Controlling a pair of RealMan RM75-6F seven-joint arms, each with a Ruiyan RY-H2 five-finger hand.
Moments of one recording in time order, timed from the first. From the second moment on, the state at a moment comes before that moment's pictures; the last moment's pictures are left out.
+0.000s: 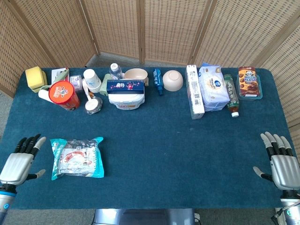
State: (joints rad) left arm -0.14 -1.14 0.02 -1.61 1.50 1.32 0.14; right arm 0.07 -1.11 0.06 -1.61 -1.50 1.49 -0.06
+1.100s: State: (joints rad) left arm -0.32 -1.31 0.01 -1.47 1.42 1.05 0.17; right arm 0.07 -1.10 0.07 -1.62 -1.49 1.48 -0.04
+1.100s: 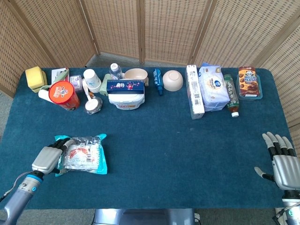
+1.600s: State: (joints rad) left arm -0.30 -1.35 -0.02 -1.47 1.43 1.19 0.20; right arm 0.07 -1.10 0.06 -1.62 -1.50 1.48 -0.03
